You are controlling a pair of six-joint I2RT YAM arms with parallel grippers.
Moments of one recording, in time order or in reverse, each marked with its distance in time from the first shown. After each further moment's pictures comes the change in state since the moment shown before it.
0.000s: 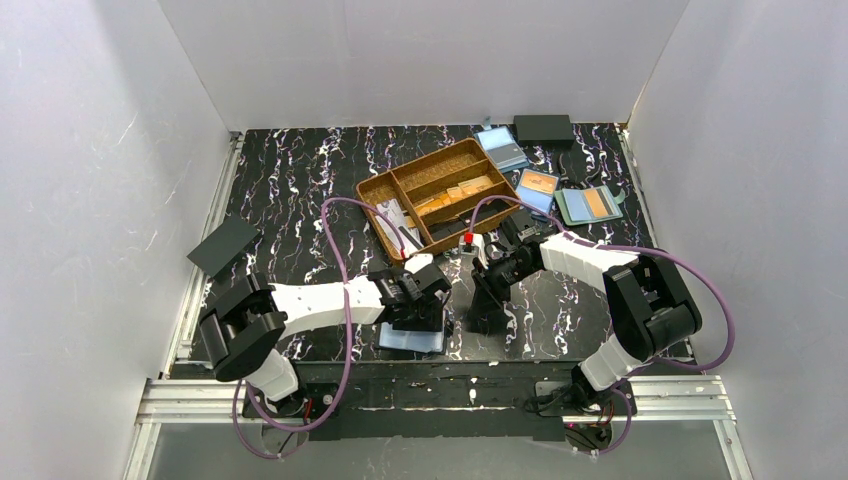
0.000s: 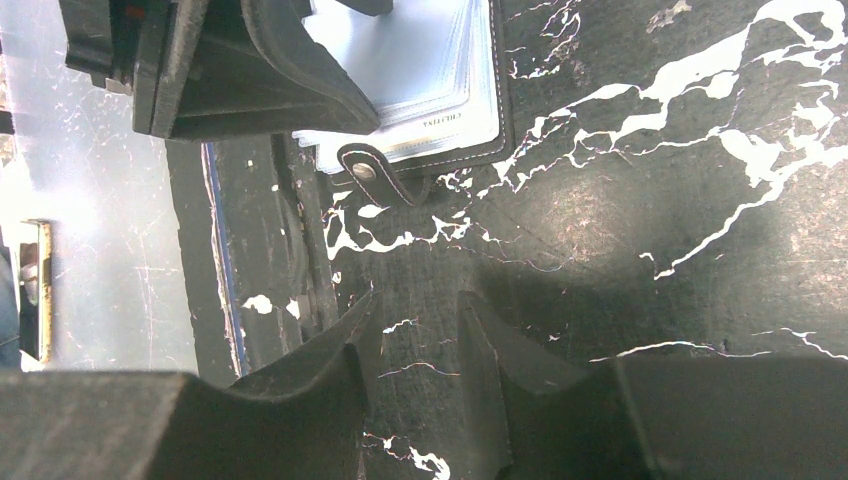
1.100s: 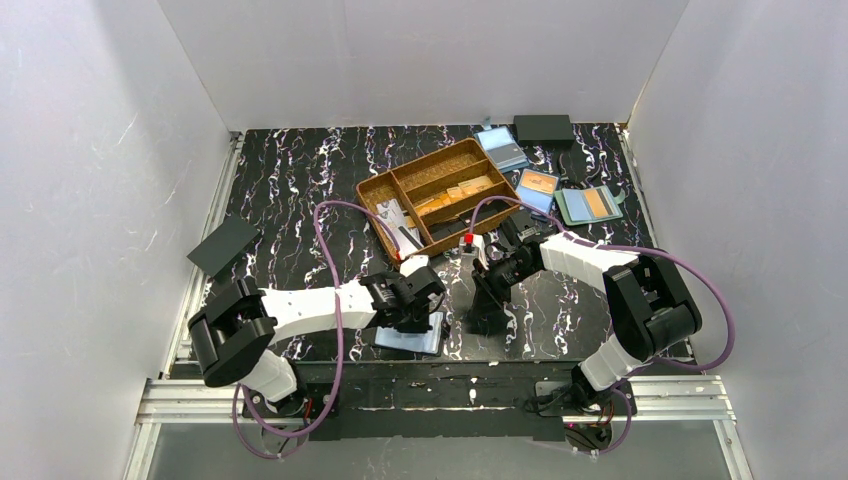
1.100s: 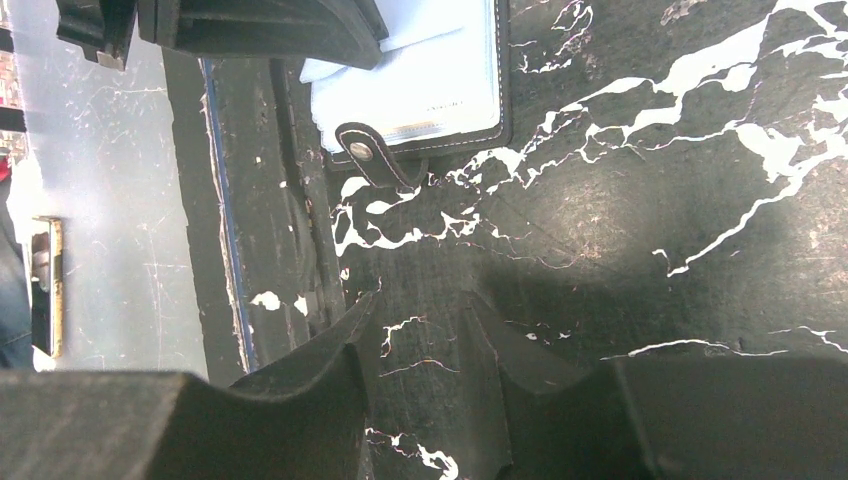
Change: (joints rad) left arm 0.001 -0.055 -0.058 0.044 0.005 0.000; right arm 0.000 0.000 0.000 -0.017 -0.007 -0.003
